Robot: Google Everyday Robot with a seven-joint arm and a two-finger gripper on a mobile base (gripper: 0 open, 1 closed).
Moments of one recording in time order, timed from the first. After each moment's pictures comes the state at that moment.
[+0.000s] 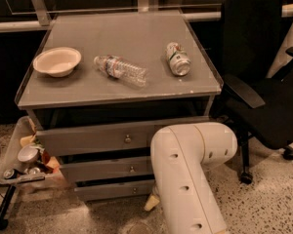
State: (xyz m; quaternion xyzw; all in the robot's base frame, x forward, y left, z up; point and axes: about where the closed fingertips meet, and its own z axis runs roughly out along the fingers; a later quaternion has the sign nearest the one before) arm 0.584 -0.066 0.183 -0.49 0.85 0.06 0.19
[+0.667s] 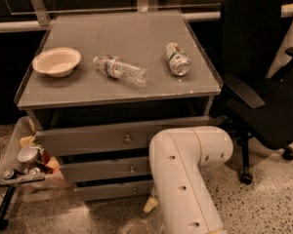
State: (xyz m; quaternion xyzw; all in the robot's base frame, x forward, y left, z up) arm 0.576 -0.056 0.159 -0.50 0.85 0.07 0.17
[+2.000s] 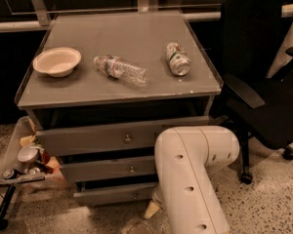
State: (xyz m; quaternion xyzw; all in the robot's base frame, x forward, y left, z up) arm 0.553 -0.059 0.167 -0.50 0.85 0.08 0.15
